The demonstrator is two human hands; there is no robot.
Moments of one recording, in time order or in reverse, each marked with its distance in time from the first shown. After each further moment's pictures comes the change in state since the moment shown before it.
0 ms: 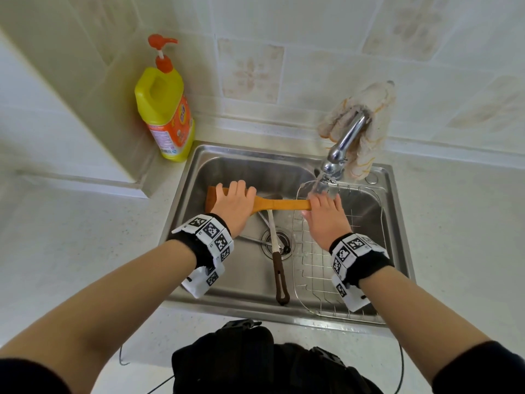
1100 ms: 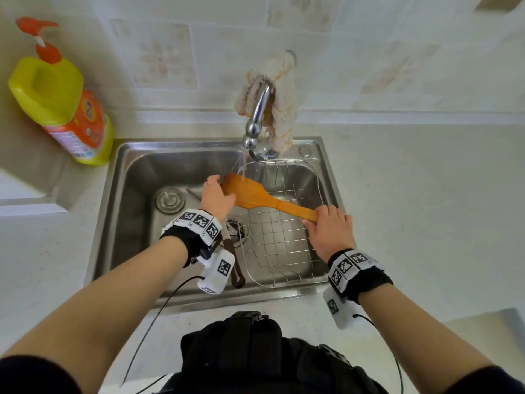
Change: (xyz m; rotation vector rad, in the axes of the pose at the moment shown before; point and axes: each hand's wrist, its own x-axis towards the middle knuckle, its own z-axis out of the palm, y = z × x) left_hand 0.042 -0.185 -0.045 -1.106 0.073 -0.048; right_hand -0.028 -0.184 -0.038 0.023 0.415 0.617
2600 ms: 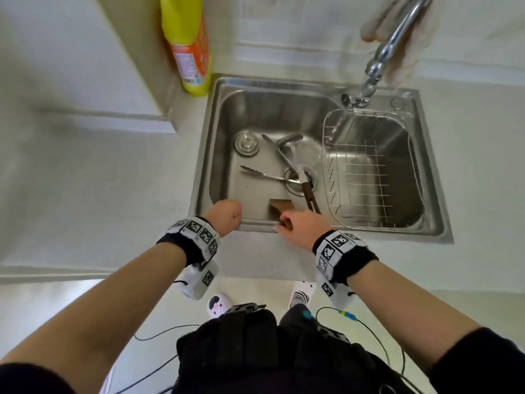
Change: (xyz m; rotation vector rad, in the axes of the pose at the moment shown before) left_hand 0.242 0.077 -0.113 0.649 0.062 0.048; right_hand 0.355 -0.157 -0.073 0.167 -0.181 -0.732
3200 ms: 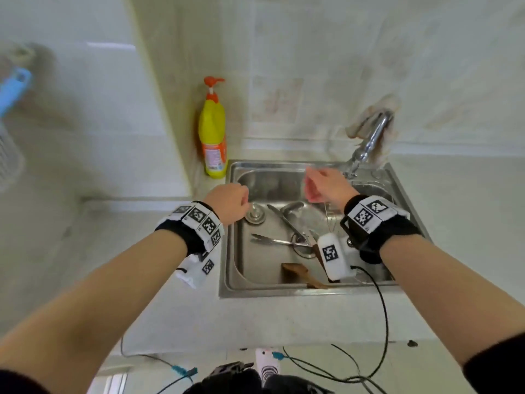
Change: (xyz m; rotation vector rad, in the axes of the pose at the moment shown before) left_hand -0.001 0.011 -0.028 0.143 0.087 0.132; right_hand 0.020 0.017 -0.064 1.028 0.096 0.272
